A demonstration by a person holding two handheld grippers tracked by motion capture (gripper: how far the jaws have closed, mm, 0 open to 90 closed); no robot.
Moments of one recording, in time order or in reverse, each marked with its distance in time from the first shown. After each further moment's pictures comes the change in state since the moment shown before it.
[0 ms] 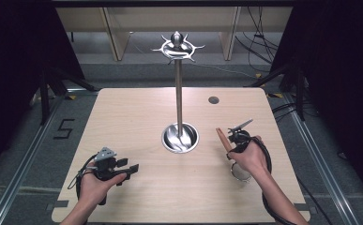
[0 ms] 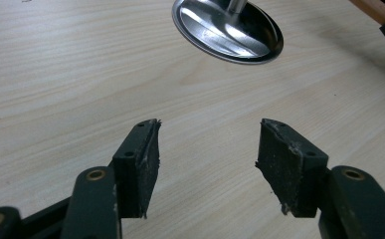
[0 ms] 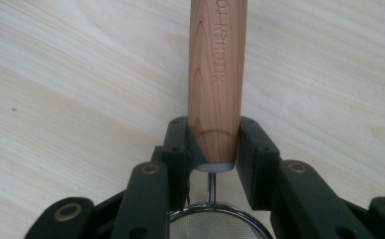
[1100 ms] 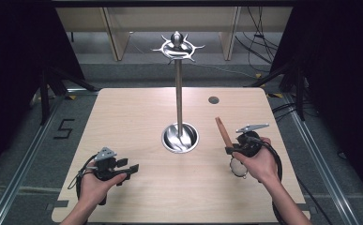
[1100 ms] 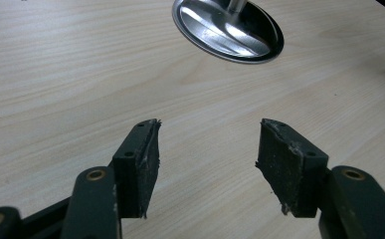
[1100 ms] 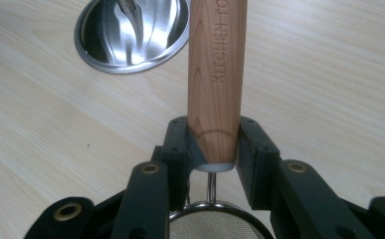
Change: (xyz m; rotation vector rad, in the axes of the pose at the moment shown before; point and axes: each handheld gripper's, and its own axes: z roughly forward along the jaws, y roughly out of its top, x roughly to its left) left arm 0.001 0.000 0.001 0.004 -0.004 -0.001; right arm -0.001 -0.024 -0.027 -0.345 0.088 -0.072
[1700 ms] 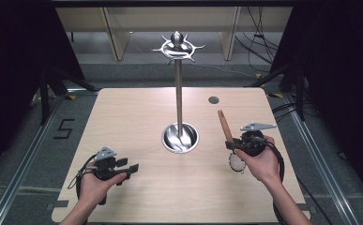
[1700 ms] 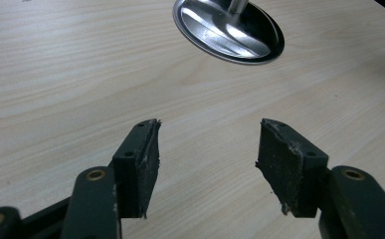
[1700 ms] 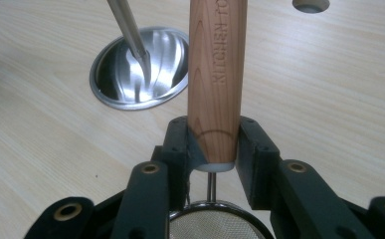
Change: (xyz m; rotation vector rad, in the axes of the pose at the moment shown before) left arm 0.000 0.001 0.000 -0.004 0.005 0.000; right arm -0.006 0.003 -0.010 -0.142 0.026 -0.041
